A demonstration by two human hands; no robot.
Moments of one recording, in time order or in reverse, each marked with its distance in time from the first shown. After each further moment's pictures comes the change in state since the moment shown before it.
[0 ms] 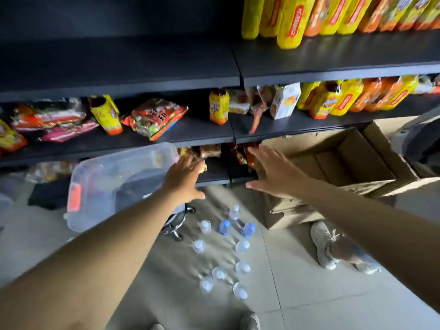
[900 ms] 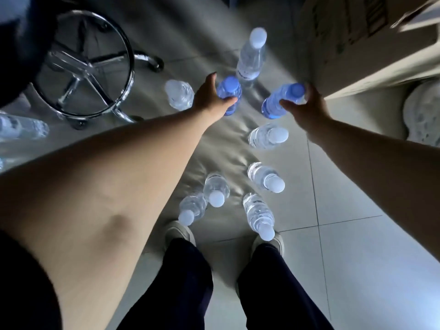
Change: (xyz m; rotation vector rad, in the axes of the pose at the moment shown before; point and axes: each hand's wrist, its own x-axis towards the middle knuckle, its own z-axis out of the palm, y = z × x) left_hand 0.196 -0.017 0.598 -0.710 -0.215 -0.434; right_hand 0.128 0.267 0.592 0.733 0.090 0.715
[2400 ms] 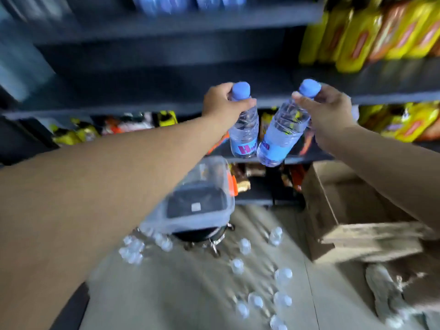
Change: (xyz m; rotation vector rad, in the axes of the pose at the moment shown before) left_hand -0.426 0.353 -0.551 -0.462 0.602 0.533; right_hand -0.415 -0.586 -0.321 0.618 0.043 -0.689
